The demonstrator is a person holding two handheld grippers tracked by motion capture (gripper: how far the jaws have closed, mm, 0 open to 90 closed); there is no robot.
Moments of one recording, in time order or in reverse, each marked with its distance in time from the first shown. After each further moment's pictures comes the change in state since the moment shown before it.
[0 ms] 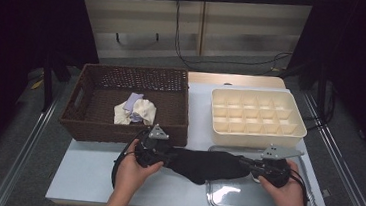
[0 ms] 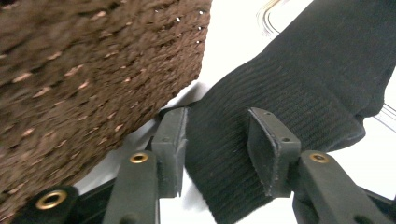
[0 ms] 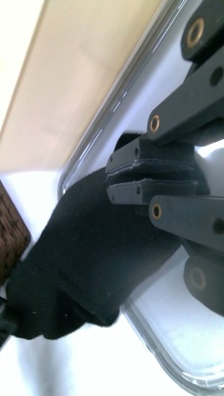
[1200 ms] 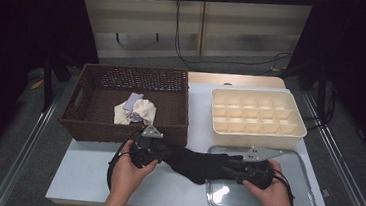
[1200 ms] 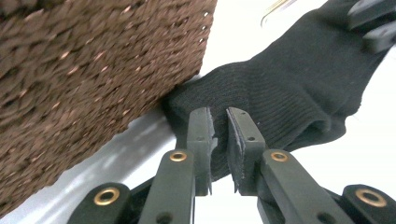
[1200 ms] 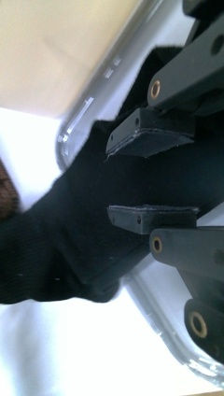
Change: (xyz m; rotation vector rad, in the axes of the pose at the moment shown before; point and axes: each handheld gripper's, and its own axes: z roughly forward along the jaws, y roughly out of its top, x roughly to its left) left arm 0.000 0.000 -0.018 -0.026 -0.009 -0.060; right arm 0.024 0.005 0.033 0.066 0.079 -0.079
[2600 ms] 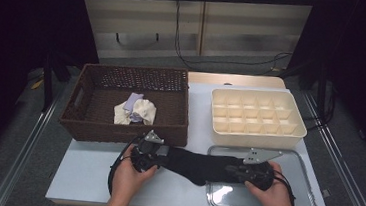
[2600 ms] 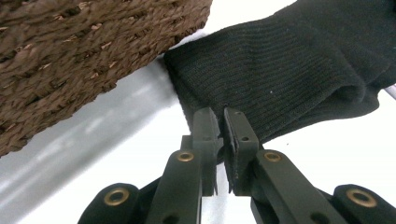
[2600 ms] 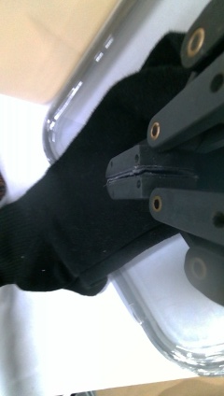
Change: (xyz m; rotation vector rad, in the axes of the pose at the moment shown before) left arm 0.005 -0.018 0.015 0.107 0.003 -0.044; right arm -0.002 -0.003 -0.004 0.008 0.041 -0.012
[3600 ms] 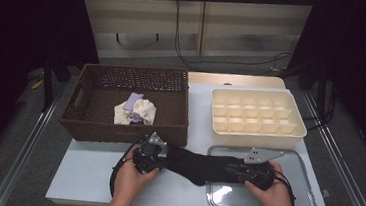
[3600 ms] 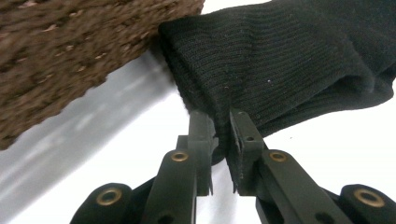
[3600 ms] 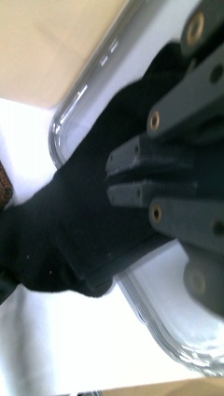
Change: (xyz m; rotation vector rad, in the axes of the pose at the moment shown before) left arm -0.003 -0.002 0.003 0.039 0.034 0.017; right arm 0.000 0.000 0.000 -0.015 -0.016 0.002
